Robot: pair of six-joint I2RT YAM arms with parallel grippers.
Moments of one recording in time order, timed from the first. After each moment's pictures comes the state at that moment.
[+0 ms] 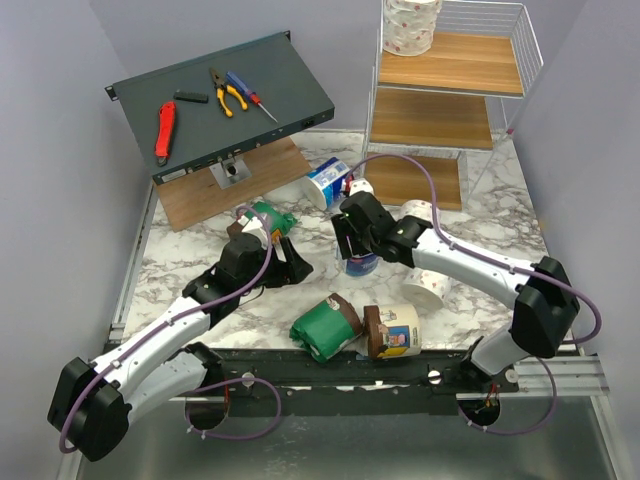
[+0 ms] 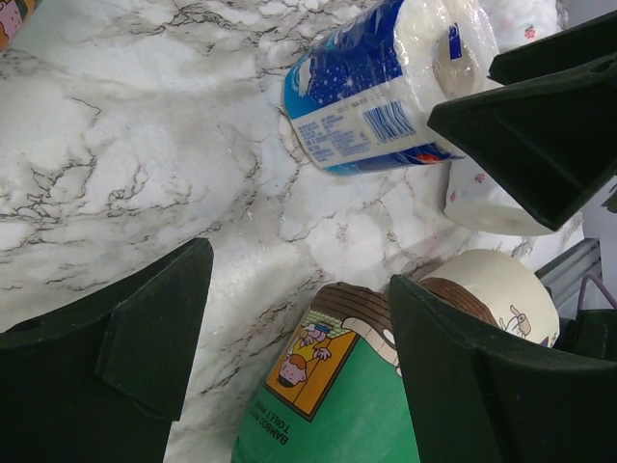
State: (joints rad) left arm -0.61 0.91 0.52 -0.14 0.12 -0.72; right arm 0.85 1.55 1.19 -0.49 0.35 0.33
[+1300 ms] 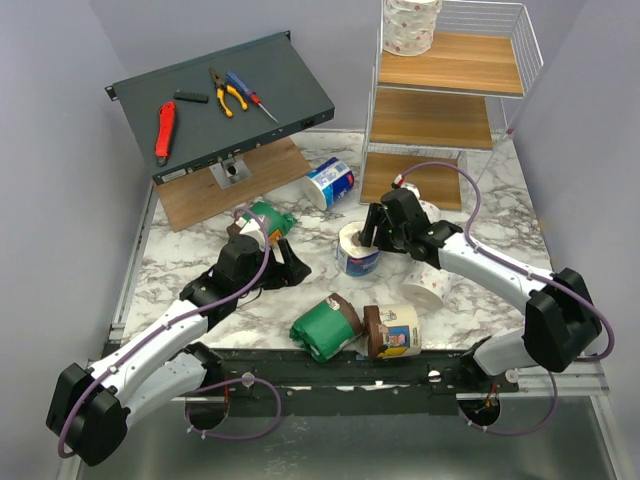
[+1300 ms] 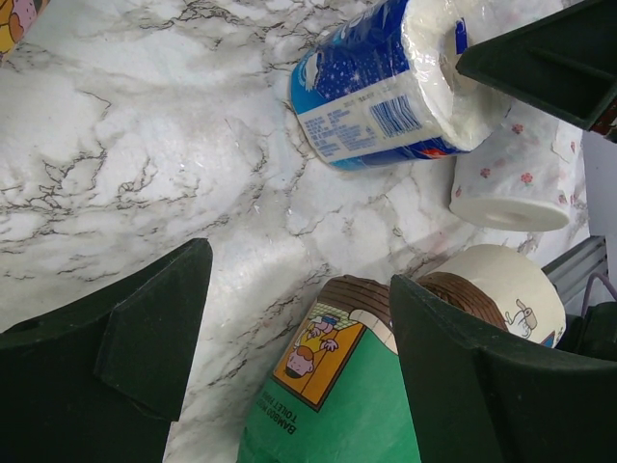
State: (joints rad) left arm -0.60 0.88 0.51 -0.17 0.12 -0.71; right arm 0.63 1.42 0.97 -0.32 0.17 0.67
